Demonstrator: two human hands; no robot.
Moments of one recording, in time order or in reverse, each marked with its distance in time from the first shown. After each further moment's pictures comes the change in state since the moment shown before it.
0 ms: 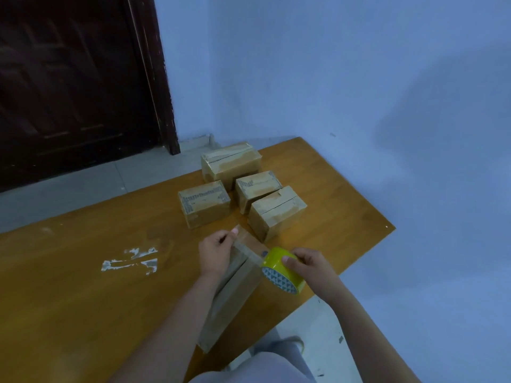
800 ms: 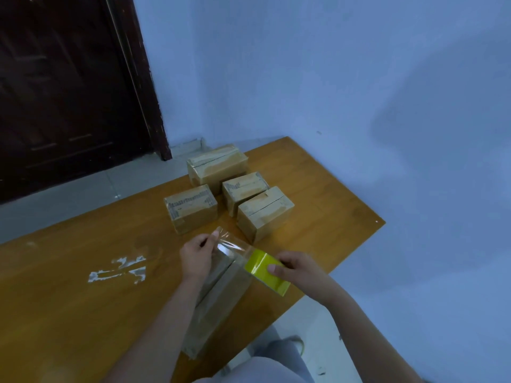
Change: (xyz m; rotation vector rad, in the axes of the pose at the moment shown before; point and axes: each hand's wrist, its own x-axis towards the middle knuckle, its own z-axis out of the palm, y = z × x) left_hand 0.001 0.002 -0.002 -0.062 0.048 -0.054; right_hand -0.009 -0.008 -0.016 -0.017 -0.181 -0.087
